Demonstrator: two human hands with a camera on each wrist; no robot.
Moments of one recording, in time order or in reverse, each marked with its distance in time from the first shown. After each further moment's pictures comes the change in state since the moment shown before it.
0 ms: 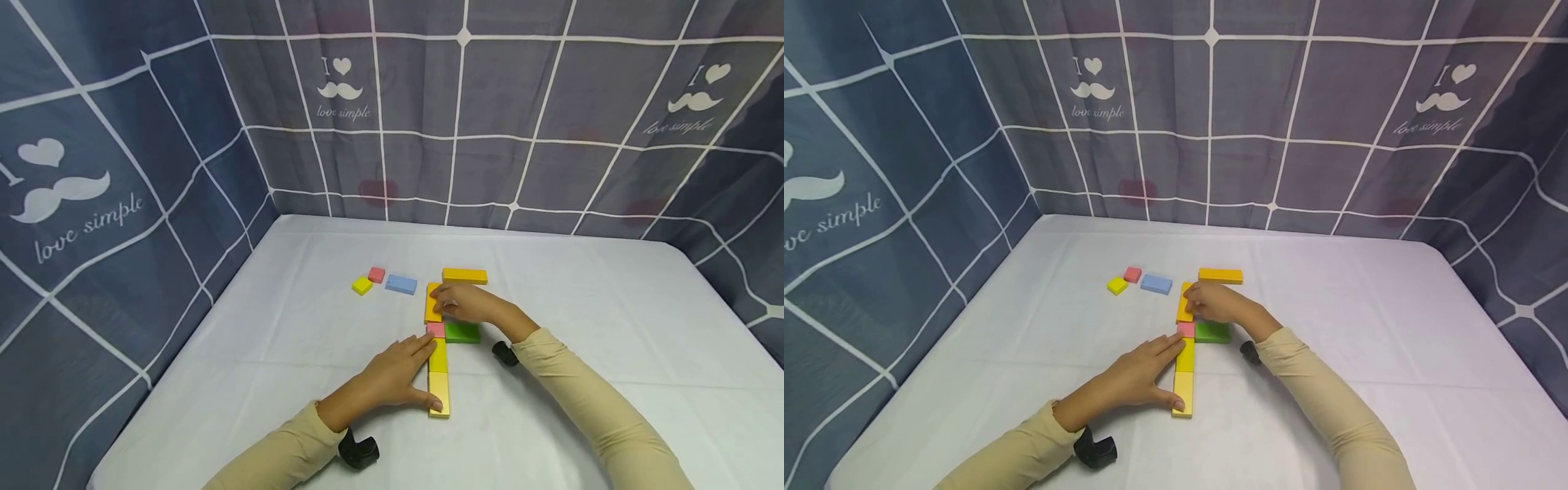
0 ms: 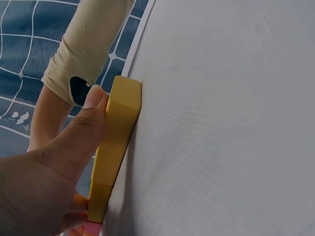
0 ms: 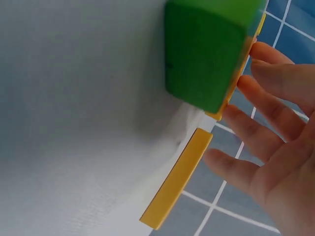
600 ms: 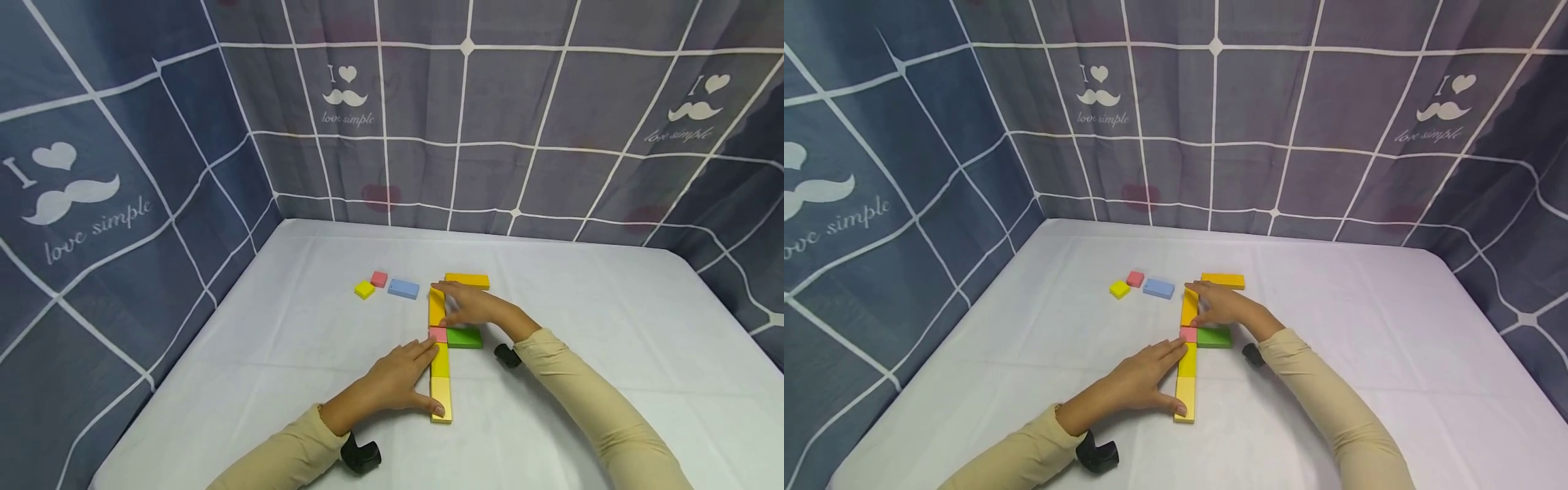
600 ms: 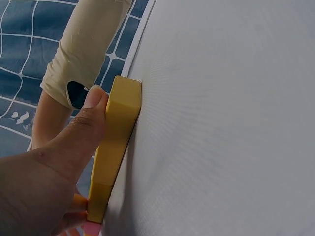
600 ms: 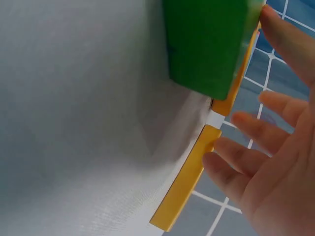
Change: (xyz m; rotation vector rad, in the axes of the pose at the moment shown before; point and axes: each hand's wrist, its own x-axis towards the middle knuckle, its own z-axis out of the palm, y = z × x) left_hand 0.000 -0.001 -0.001 -0.003 -0.008 0.000; right_hand 0.004 0.008 -0.003 0.101 -0.087 0.217
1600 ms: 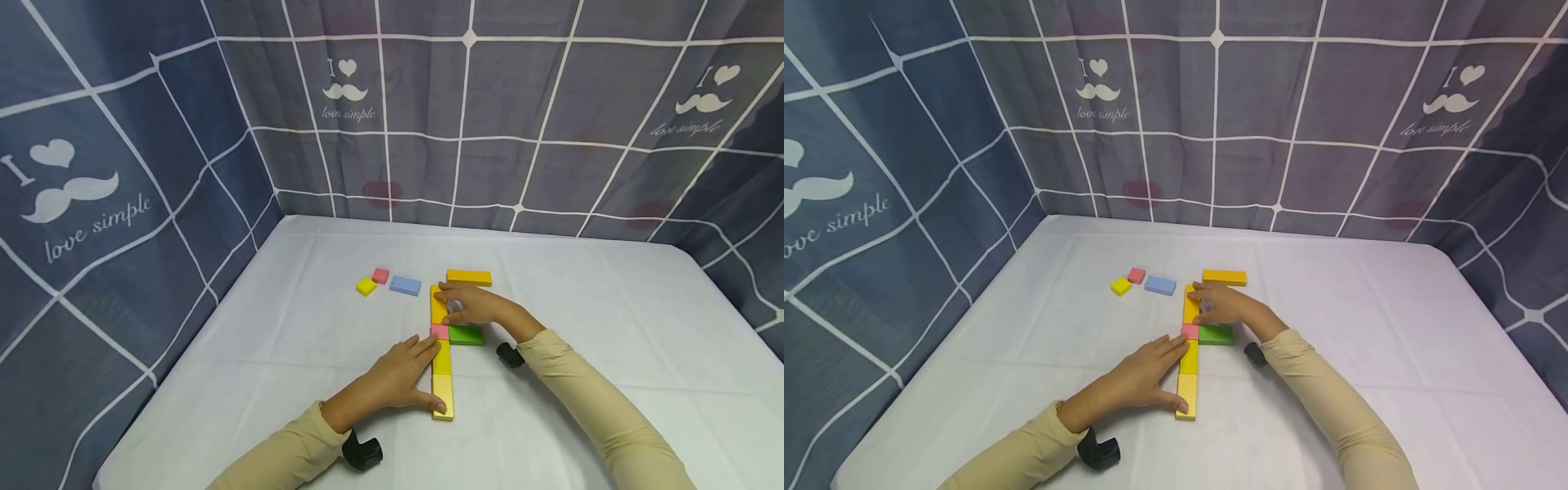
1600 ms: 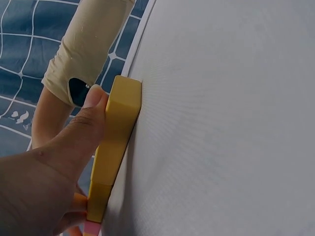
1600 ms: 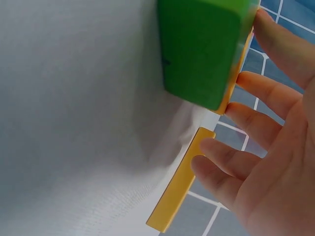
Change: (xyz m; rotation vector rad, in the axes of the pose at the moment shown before) left_hand 0.002 0.003 0.000 0.010 -0.017 -0.010; right_hand -0.005 0.000 0.002 -0.061 -0.037 -0.051
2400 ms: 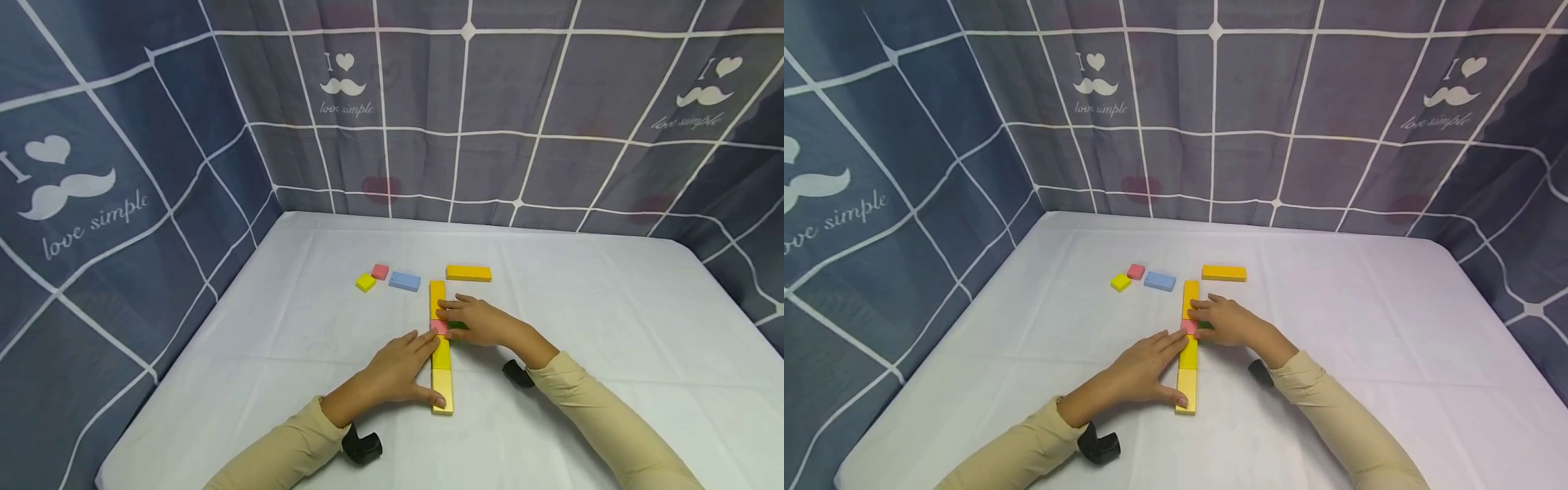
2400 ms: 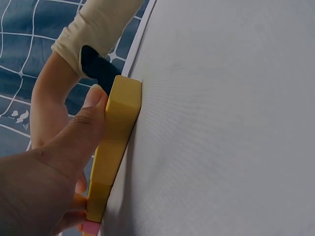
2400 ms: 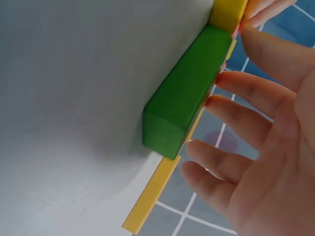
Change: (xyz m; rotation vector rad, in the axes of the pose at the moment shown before) left_hand 0.001 -0.001 0.000 0.049 0.027 0.014; right_hand -0.035 -0.029 0.014 -0.118 0.040 -0.032
